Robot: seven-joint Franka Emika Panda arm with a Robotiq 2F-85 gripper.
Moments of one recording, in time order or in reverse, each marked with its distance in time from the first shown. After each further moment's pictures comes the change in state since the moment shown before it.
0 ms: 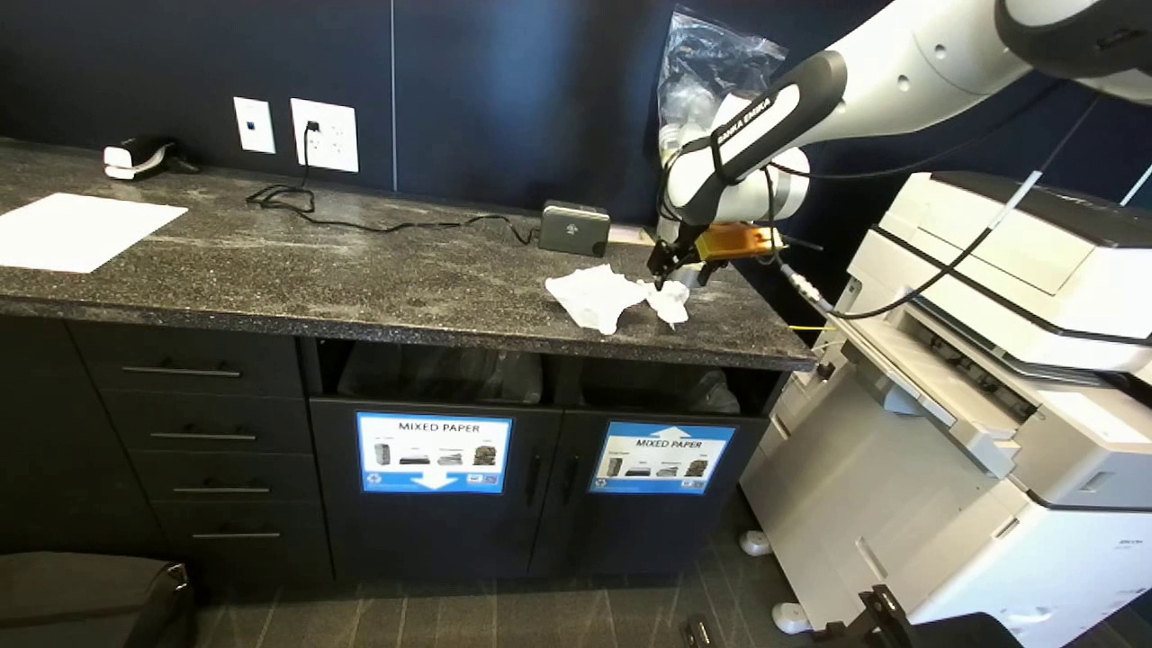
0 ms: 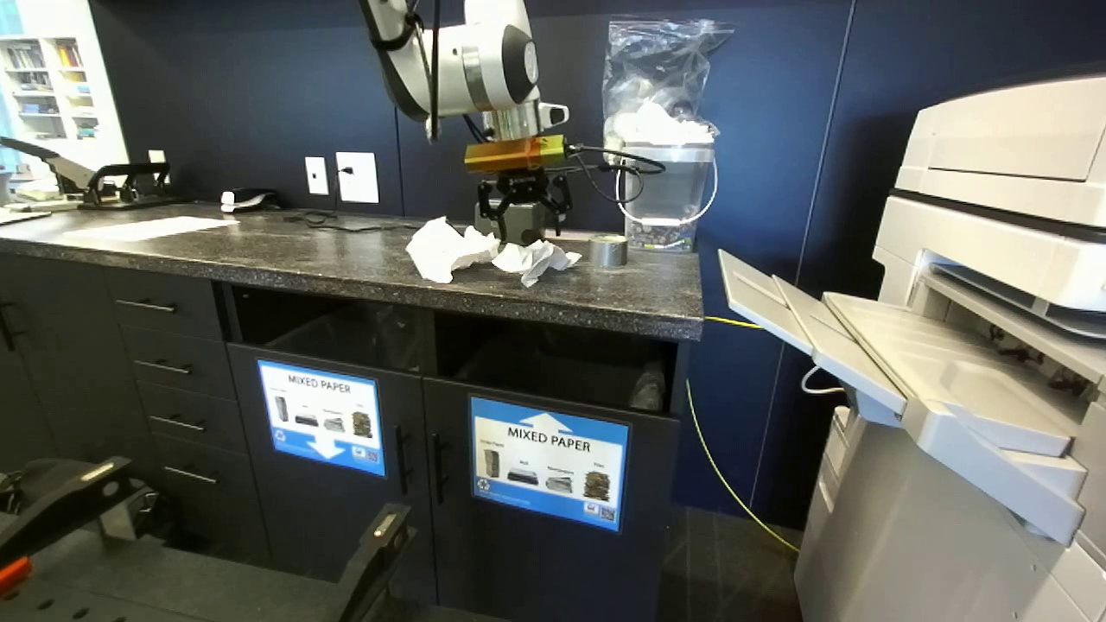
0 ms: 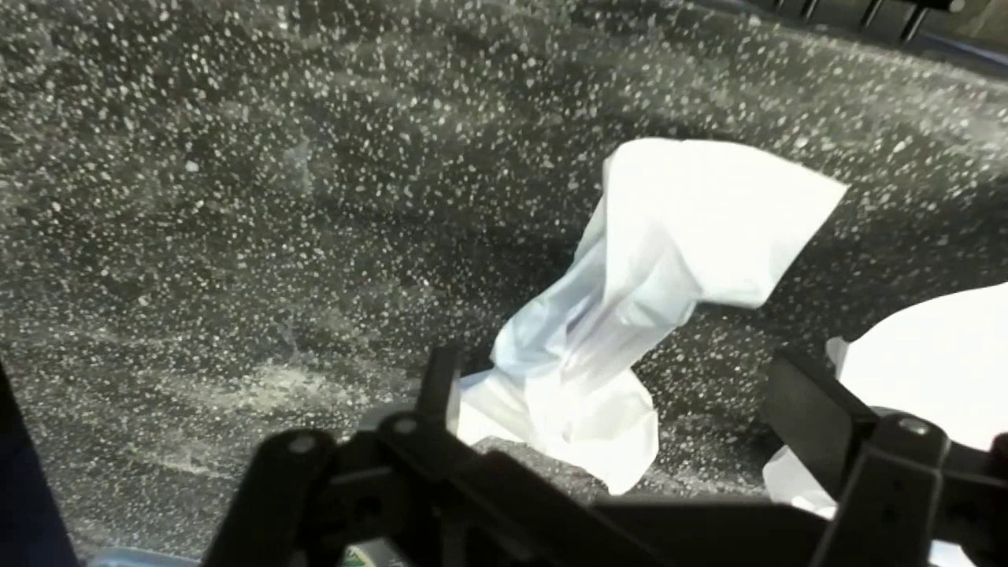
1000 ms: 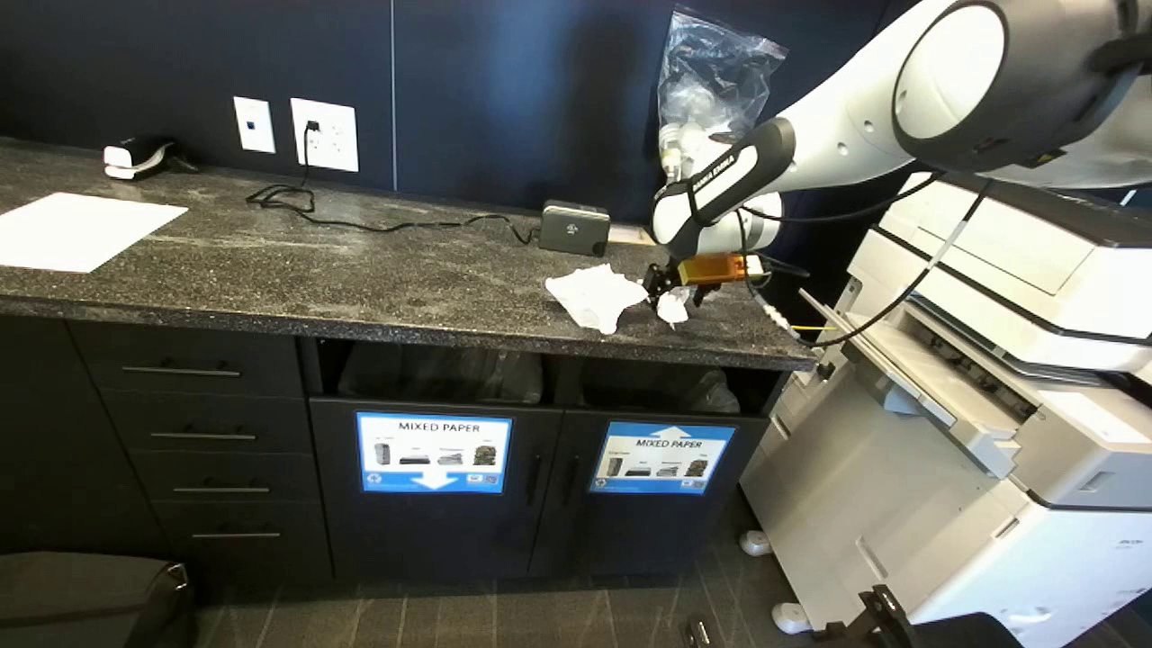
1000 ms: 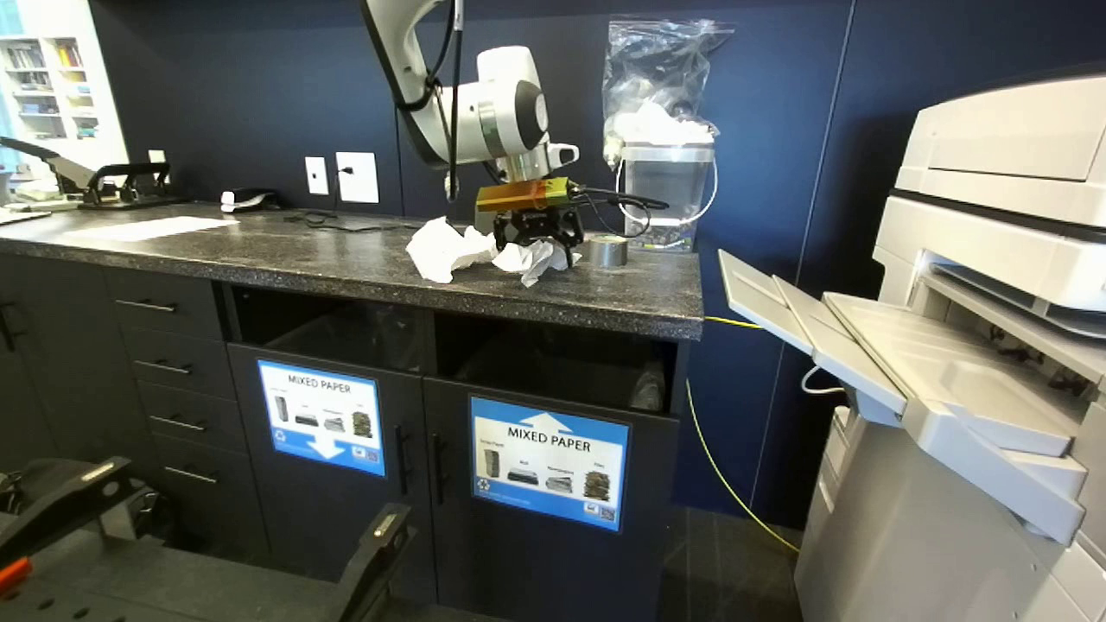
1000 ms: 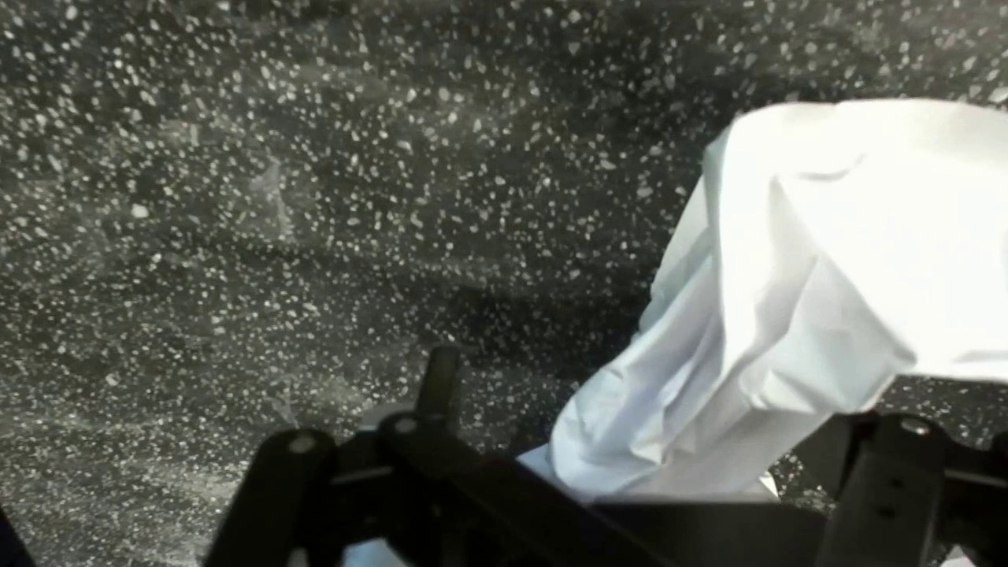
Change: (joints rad) arm 0.031 0.198 -0.059 0.191 0.000 -0.015 0.103
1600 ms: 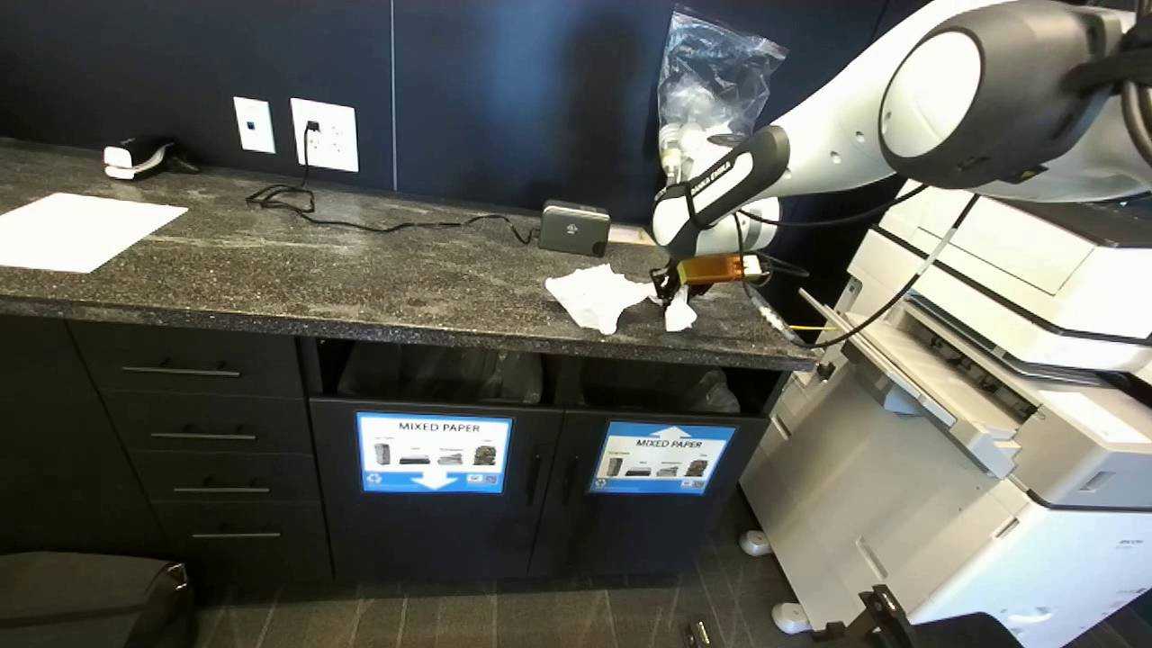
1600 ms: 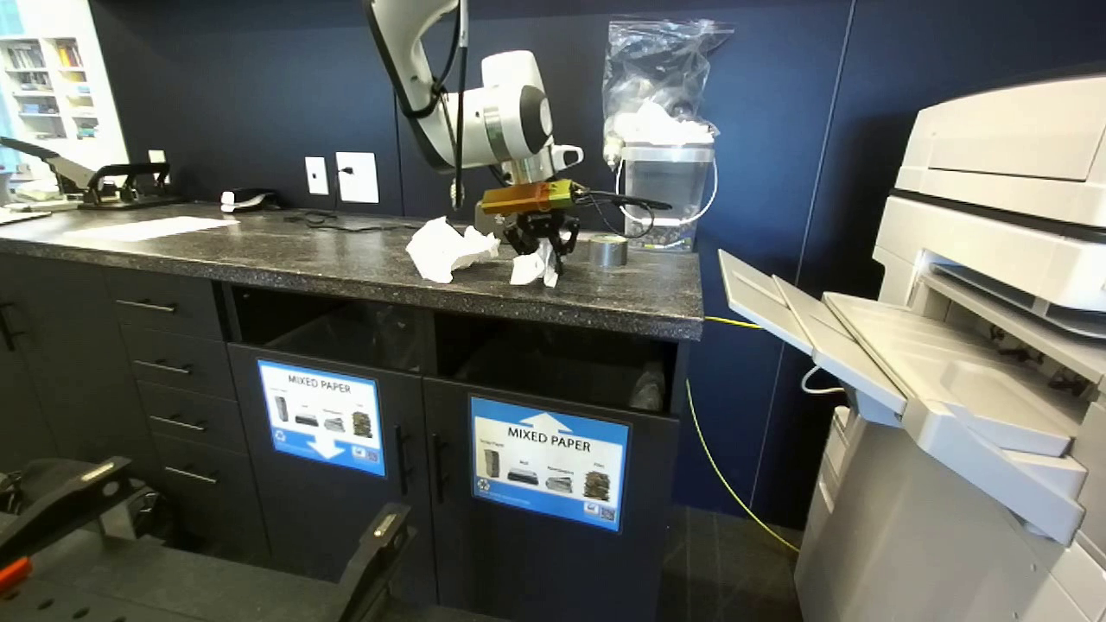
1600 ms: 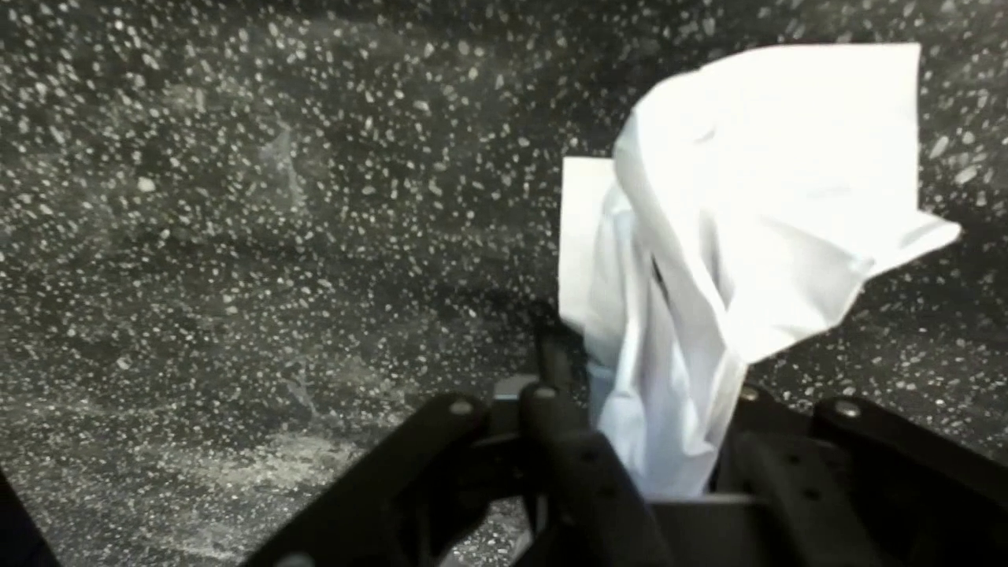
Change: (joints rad) arm 0.000 0.036 -0.010 0.055 0.000 -0.002 0.016
